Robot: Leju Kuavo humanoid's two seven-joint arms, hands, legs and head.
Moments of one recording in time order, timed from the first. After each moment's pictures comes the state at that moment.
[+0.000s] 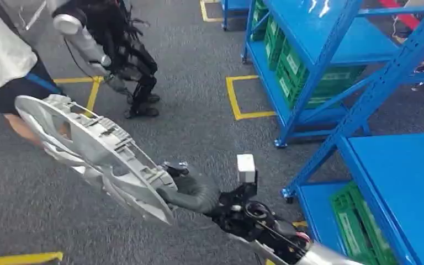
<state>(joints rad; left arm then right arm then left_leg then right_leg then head) -0.11 0.21 -0.89 -0.22 1.29 0.19 -0.11 -0.42 0.13 0.90 -1.28 -0.58 0.50 -0.44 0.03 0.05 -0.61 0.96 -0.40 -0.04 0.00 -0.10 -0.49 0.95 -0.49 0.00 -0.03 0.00</state>
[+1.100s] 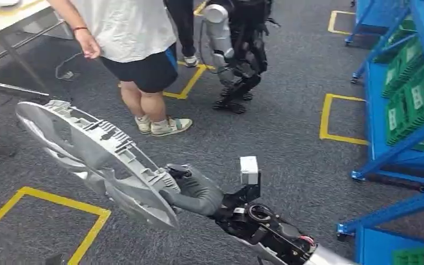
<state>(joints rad) -0.10 0.20 -0.89 -0.22 1.30 0.20 -0.11 -0.42 0.13 0.91 -1.29 -0.59 0.51 -0.42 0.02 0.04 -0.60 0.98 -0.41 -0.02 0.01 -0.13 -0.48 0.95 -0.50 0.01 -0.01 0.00</state>
